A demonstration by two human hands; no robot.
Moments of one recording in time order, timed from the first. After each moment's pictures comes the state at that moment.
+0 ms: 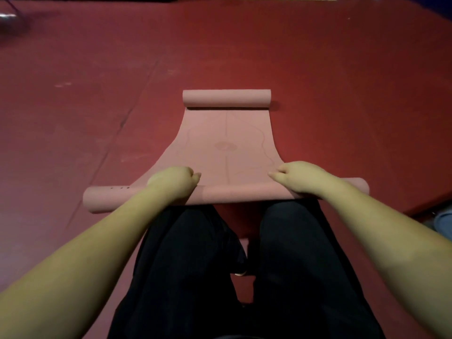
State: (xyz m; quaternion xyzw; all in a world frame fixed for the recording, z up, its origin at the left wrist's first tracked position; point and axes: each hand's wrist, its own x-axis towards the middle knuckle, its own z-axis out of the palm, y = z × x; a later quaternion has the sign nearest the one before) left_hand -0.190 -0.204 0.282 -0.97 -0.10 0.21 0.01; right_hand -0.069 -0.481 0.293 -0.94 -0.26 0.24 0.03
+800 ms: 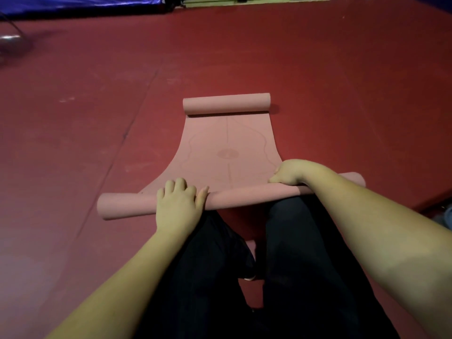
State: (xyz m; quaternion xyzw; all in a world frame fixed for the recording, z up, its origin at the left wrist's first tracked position) left_hand -0.238 -0.228 0.243 -0.98 -0.17 -0.09 0.02; right_hand -0.049 -0.447 0.291 -0.90 -0.22 0.37 -0.06
